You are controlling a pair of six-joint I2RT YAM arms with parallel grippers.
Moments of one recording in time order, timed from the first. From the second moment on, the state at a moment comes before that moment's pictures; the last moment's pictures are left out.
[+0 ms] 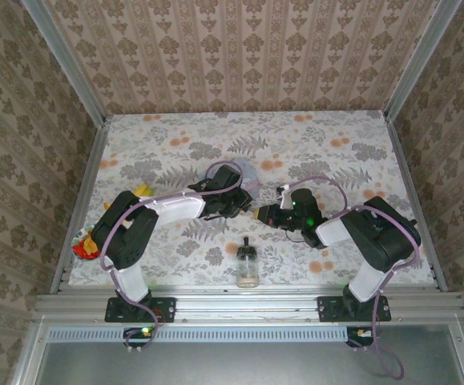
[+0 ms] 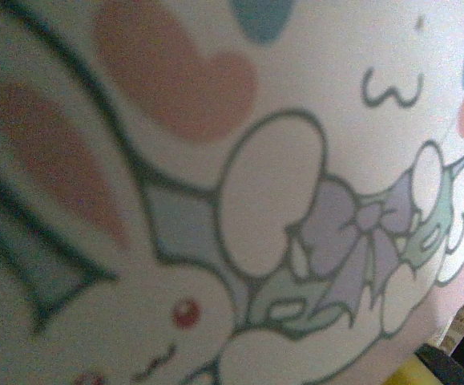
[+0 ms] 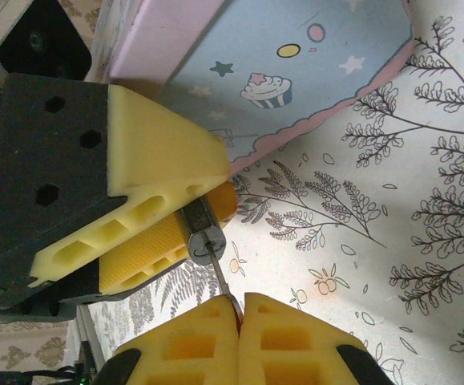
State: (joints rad) left arm -0.79 1.78 1.04 -0.15 0.16 -1.33; right arm 0.46 1.70 0.46 0.75 -0.51 0.86
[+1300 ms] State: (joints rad) left arm -0.79 1.75 1.02 -0.10 0.21 -1.38; right arm 0.47 1.71 0.40 0.94 -0.47 0.87
